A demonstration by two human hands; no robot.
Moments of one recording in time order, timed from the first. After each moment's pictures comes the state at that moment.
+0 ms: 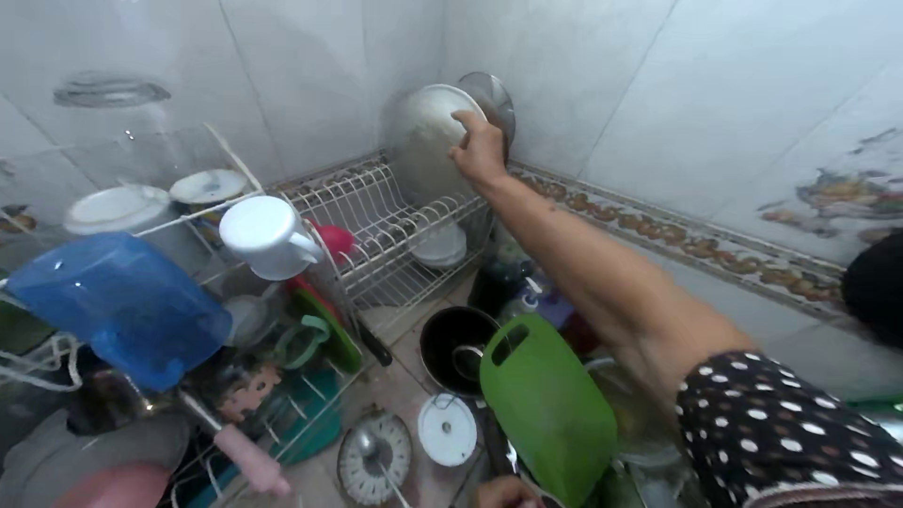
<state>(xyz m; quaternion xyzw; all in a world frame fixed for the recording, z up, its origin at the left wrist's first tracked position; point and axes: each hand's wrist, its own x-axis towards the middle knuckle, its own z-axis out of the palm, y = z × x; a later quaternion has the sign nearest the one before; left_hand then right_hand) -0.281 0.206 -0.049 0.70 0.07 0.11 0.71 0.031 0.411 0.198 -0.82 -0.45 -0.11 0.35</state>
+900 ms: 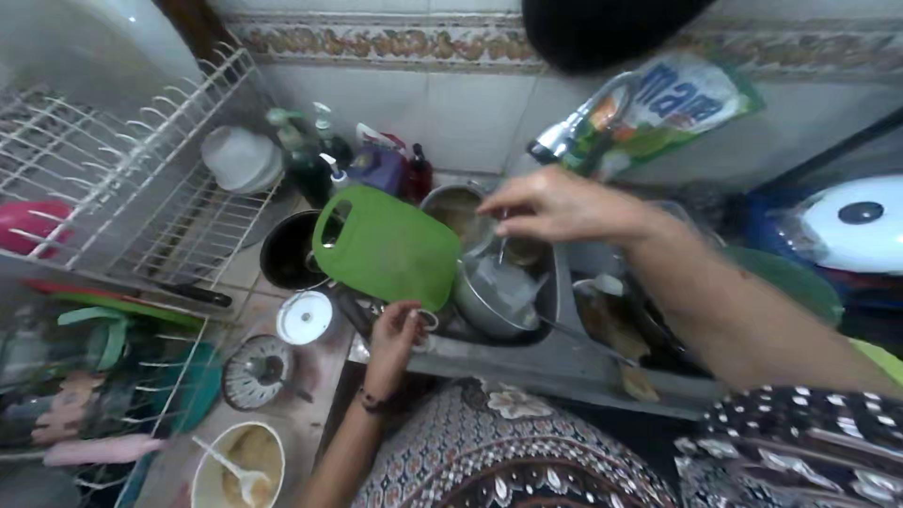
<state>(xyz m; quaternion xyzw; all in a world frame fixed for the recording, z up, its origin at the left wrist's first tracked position) -0.246 0.136 -0.041 0.71 0.13 0.02 0.70 -0.062 -0.081 0.123 -0.82 -0.50 0.08 0.25</state>
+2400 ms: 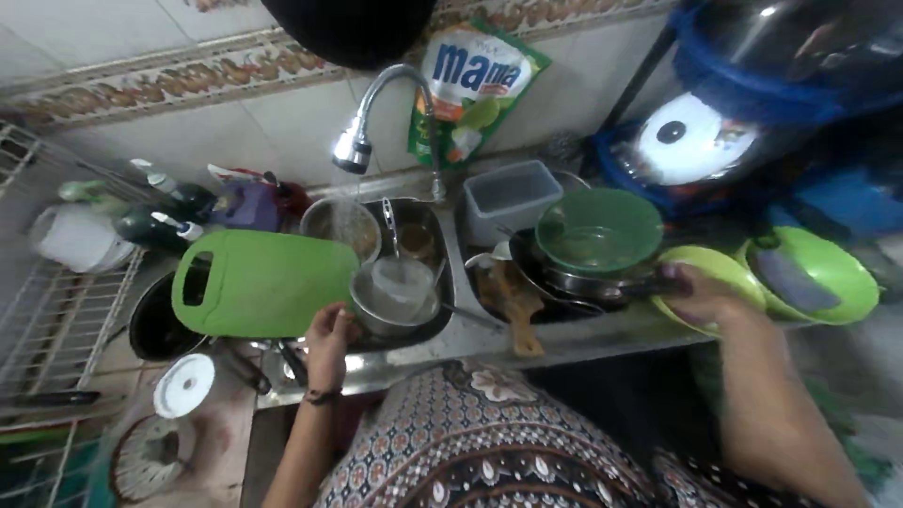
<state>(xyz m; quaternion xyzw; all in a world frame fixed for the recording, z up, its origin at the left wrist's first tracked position) -0.197 0.044 -0.051 0.74 0.24 -0.01 0.63 -0.204 -0.538 -0.056 -0.93 0.27 0.18 0.20</state>
